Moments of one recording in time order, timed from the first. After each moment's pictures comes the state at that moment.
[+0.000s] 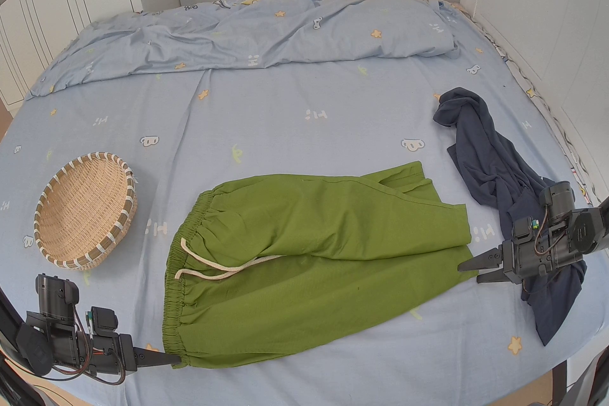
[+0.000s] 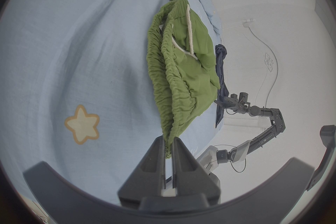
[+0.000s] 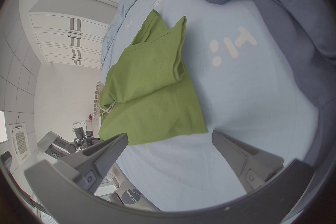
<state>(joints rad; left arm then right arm) 0.11 1.71 -0.02 -0.72 -0.89 -0.30 -0.06 1.87 -0.71 -0.09 0.77 0.13</state>
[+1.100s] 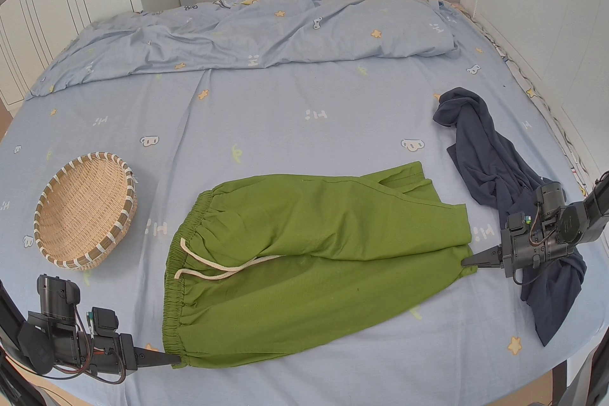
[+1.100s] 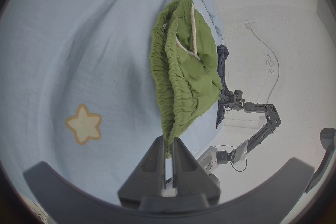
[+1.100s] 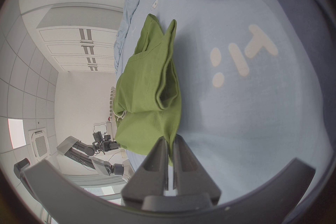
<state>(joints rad) 0.12 1.74 -0.02 -0.73 -0.89 -0.30 -0.12 2.03 -0.84 -0.08 0.98 0.13</state>
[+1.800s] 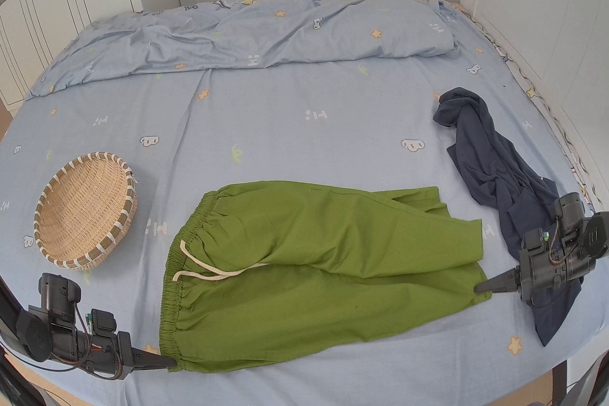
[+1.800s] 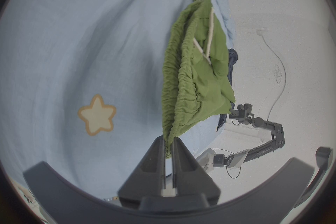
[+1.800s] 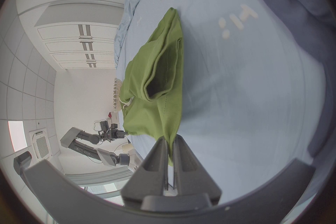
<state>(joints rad) 0.16 1.74 -0.09 -0.53 -0.88 -0.30 -0.12 1.81 -0.66 0.04 0.96 0.10</state>
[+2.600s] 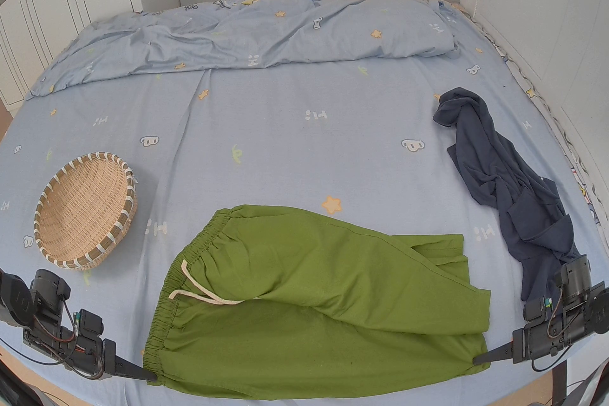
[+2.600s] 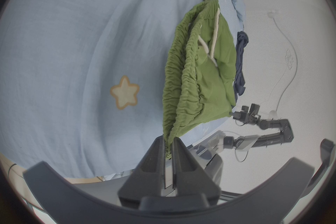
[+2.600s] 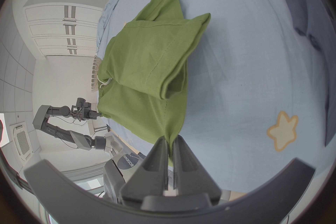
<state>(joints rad) 0.29 1.67 -0.32 0.17 -0.80 0.15 -0.02 1.66 -0.15 -0.29 0.74 0.10</state>
